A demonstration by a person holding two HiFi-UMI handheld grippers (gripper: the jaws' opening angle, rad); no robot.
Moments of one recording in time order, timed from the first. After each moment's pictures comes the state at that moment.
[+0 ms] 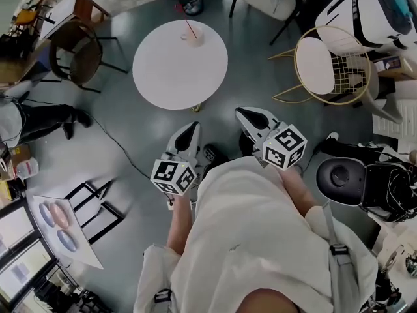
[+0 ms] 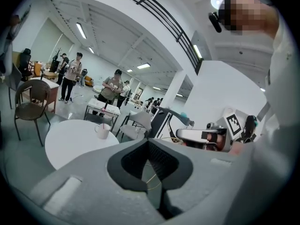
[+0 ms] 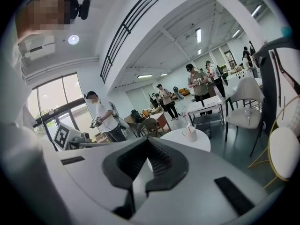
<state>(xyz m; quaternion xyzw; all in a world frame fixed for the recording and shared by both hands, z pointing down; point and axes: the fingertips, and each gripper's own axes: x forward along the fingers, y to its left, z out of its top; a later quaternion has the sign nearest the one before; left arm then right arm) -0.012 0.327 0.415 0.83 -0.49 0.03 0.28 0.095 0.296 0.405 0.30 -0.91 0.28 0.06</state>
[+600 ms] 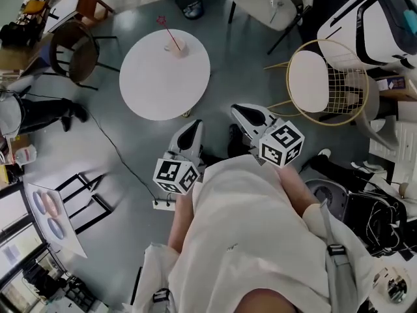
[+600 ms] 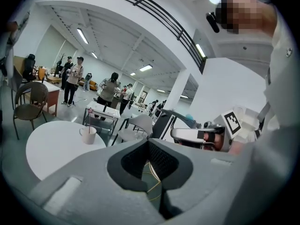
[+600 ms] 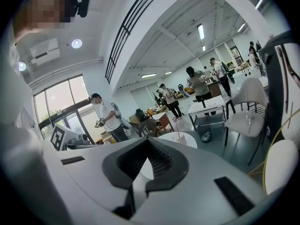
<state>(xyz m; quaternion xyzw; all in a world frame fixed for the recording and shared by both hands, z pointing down) 0.114 0.250 0.410 0.81 -0.52 0.02 0.26 0.199 0.208 0.403 0.26 -0.92 0.28 0.07</state>
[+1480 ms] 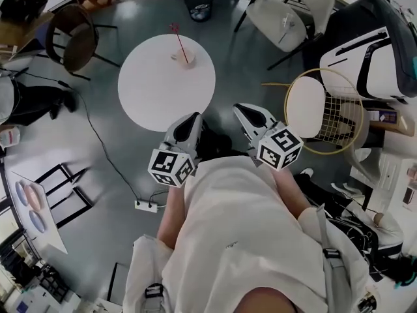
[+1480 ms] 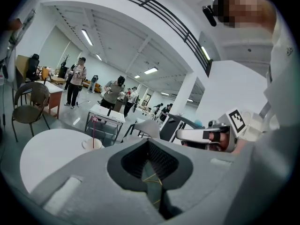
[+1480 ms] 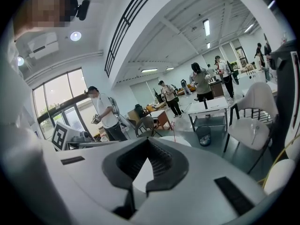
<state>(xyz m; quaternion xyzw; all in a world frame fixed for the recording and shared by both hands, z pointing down) 0.060 0.150 0.417 0.80 -0.54 0.01 0.26 0.152 0.112 0.406 0.25 -0.93 0.26 0.10</state>
